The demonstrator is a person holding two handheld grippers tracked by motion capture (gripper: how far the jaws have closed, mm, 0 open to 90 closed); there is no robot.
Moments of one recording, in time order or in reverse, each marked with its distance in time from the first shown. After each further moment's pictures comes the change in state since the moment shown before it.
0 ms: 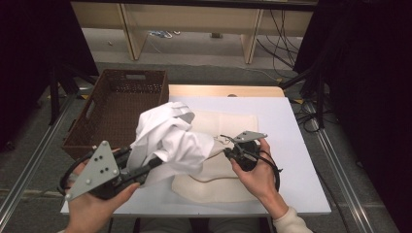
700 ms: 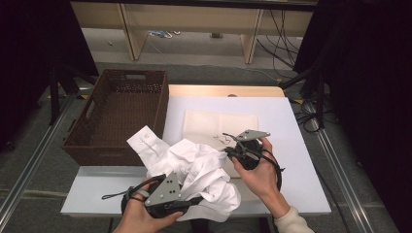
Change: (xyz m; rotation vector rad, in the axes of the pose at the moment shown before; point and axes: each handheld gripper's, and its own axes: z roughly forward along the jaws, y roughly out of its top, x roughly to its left) left arm -0.048 -0.084 0.081 0.357 -0.280 -0.090; right arm -0.005 0.002 -0.003 -0.012 0.018 0.012
